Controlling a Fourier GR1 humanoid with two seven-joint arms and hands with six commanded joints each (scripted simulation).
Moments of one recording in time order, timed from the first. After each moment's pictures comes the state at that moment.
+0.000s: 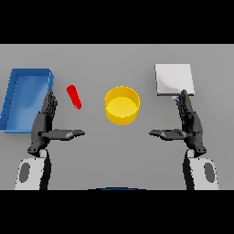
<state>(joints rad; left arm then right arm) 0.00 0.00 0.00 -1.57 0.00 0.00 0.00 0.00 0.00 0.00 -1.57 0.00 0.00 0.00</state>
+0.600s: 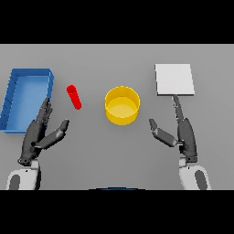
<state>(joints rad) 0.13 0.09 -0.06 -1.73 -0.07 -0.05 0.03 0.08 -0.03 0.15 -1.64 0.33 -0.13 -0.08</state>
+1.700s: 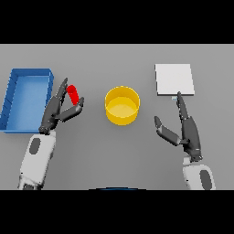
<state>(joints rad) -0.29 0.07 -0.01 -1.19 -0.16 0.00 -0.09 0.08 -0.04 0.12 -1.68 0.26 -0.08 -0.07</state>
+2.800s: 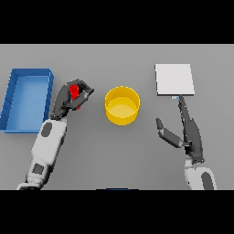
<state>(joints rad) -0.51 0.03 0.06 -0.89 -0.16 0.05 -0.20 0.10 -0.05 0.12 -1.69 0.26 -0.08 -0.08</state>
